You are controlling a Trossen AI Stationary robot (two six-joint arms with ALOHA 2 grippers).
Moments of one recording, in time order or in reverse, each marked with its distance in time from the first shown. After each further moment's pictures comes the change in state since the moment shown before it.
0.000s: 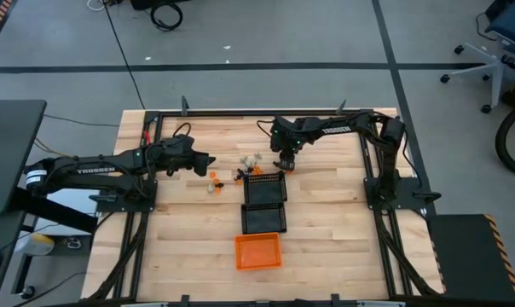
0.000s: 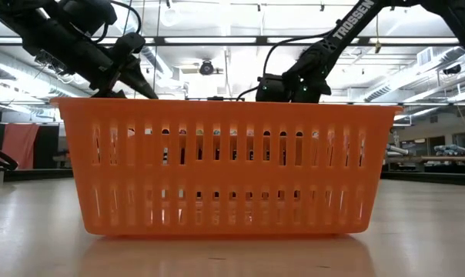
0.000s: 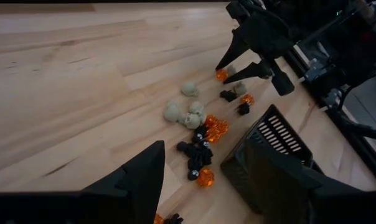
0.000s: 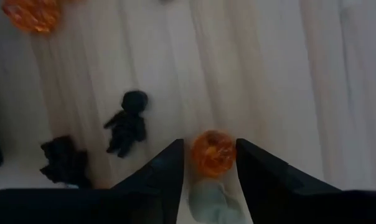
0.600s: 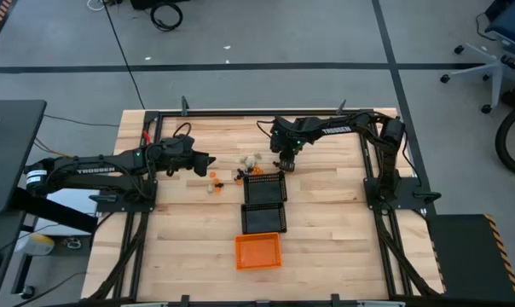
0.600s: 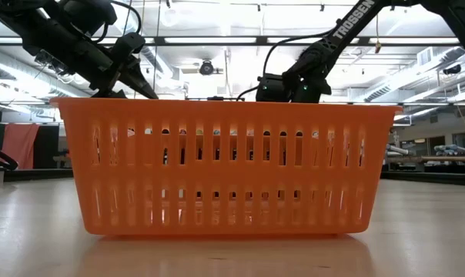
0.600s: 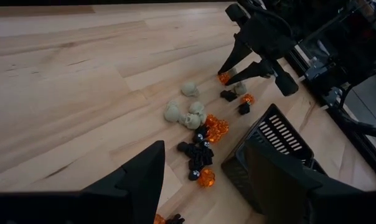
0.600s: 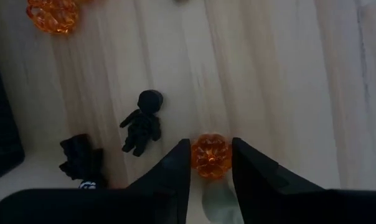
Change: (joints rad) left arm 0.000 0.000 0.000 -0.001 0.000 0.017; right arm 0.006 0.000 0.000 -0.015 -0.031 0.007
